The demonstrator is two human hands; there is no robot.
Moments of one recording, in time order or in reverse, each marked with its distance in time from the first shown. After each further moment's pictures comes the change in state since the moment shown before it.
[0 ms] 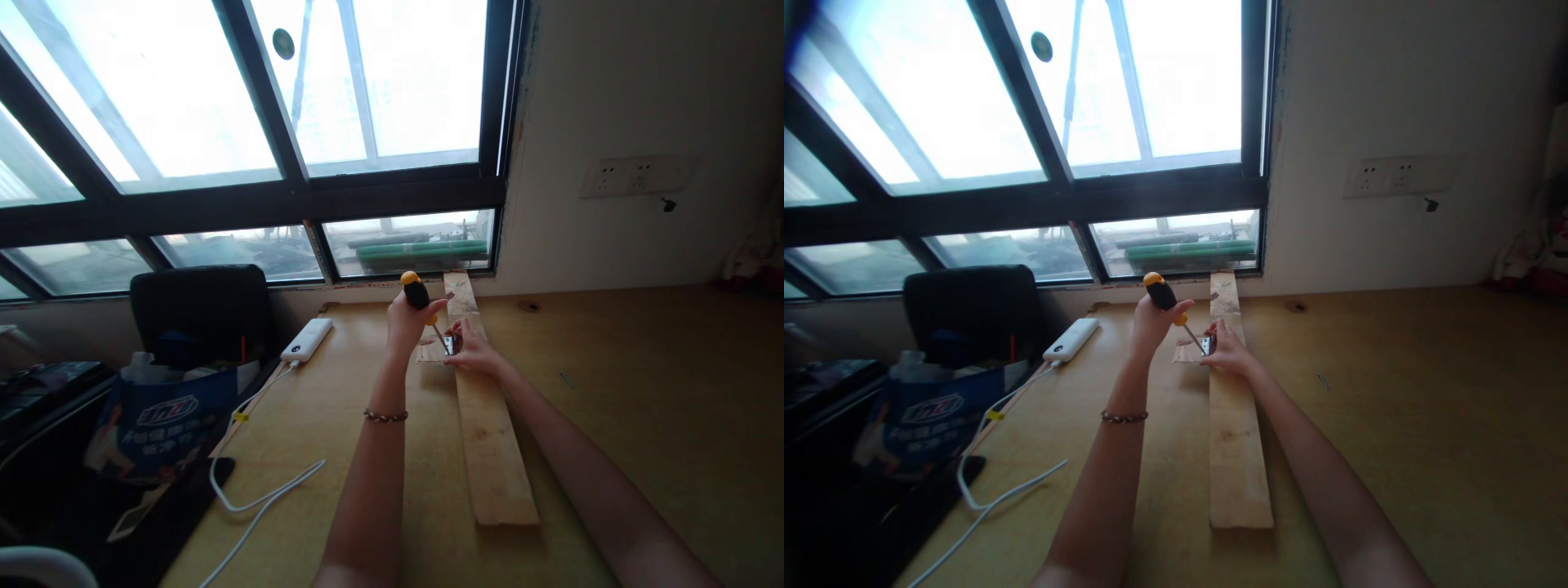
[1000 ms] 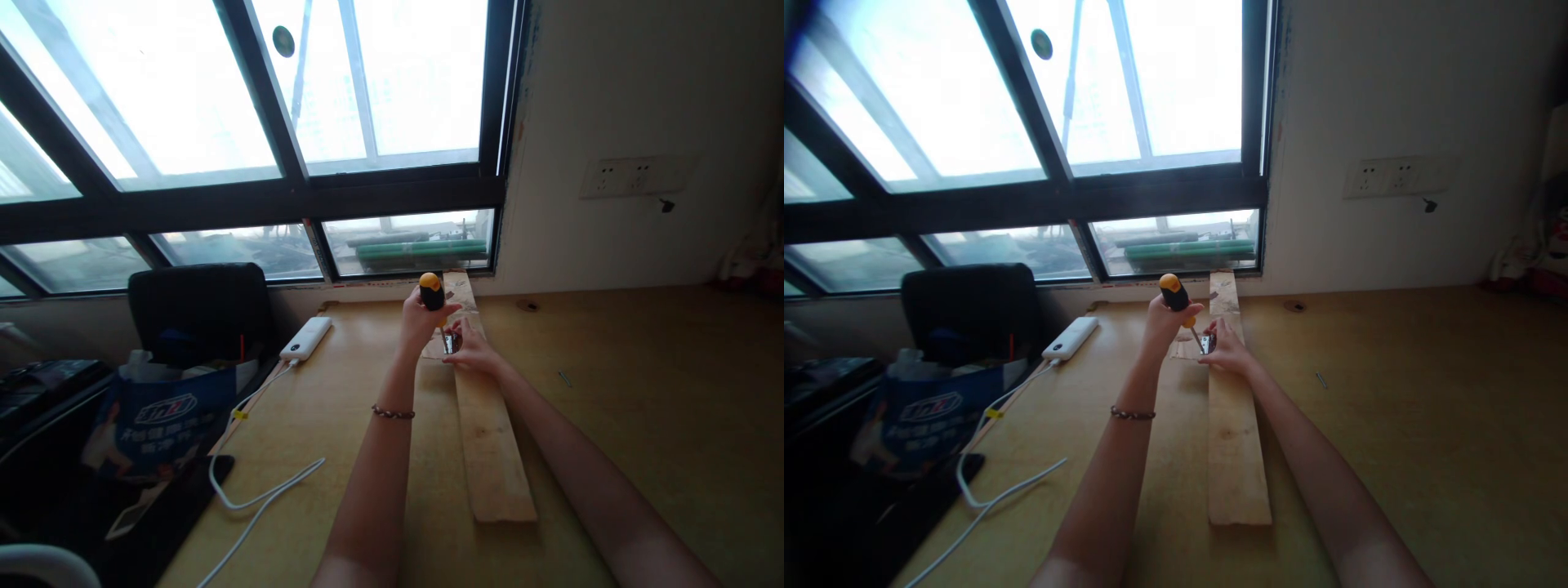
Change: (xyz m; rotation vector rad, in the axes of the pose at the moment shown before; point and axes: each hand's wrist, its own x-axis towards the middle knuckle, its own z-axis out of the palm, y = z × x) left_hand -0.007 0.000 0.022 -0.326 -0.176 0.015; right_hand 0.001 0.005 0.003 0.074 0.023 -0.007
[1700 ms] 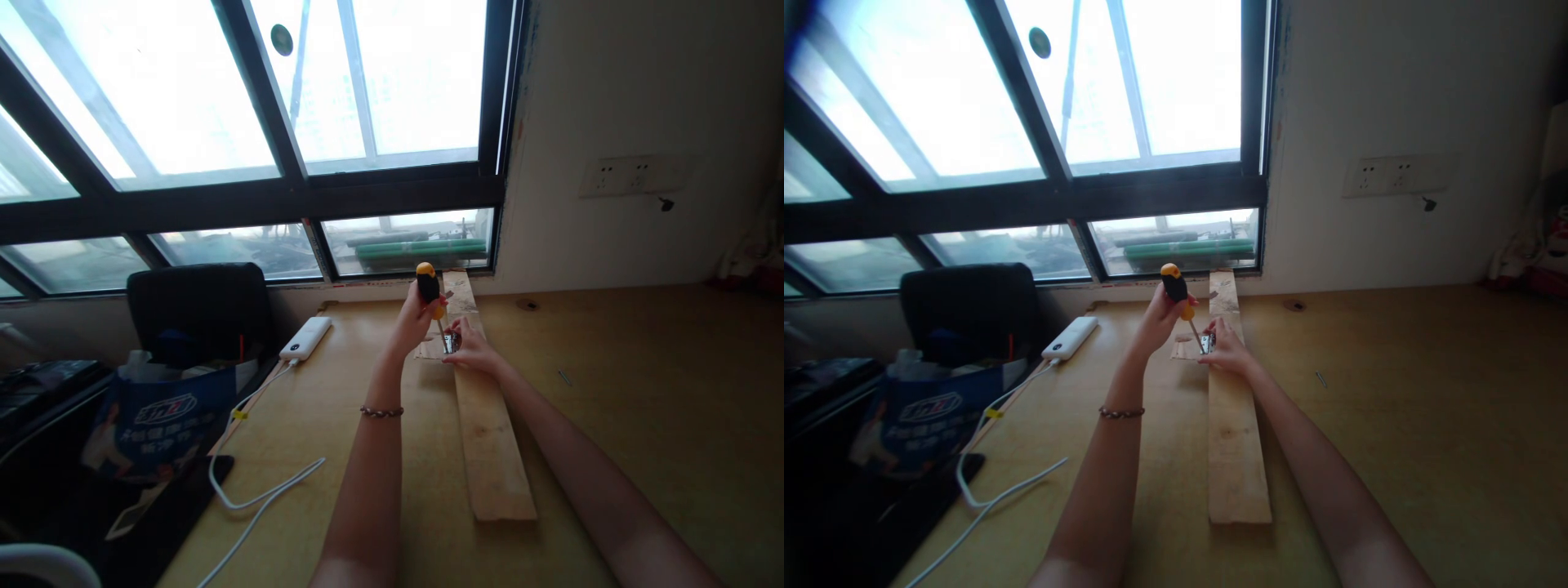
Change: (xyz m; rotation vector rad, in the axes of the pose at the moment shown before) left_hand 0.004 -0.007 -0.016 -0.115 -0.299 0.178; right_hand -0.001 -0.001 0.000 -0.062 0.014 -0.025
